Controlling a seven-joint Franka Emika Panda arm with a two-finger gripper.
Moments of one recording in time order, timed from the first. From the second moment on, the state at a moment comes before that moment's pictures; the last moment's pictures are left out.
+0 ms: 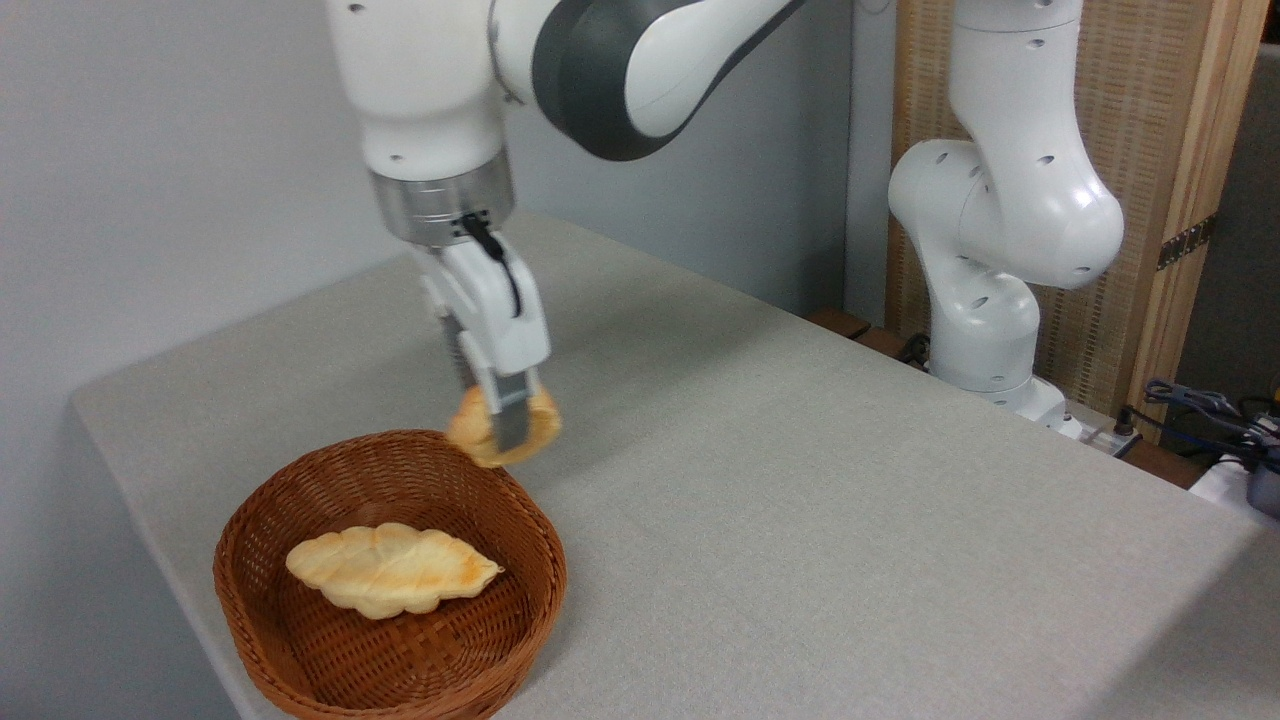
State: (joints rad) arm -0.12 0.06 0.06 -1.76 -0.20 1.79 0.92
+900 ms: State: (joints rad) arm -0.13 0.17 0.04 -1.64 -0.28 1.94 0.78
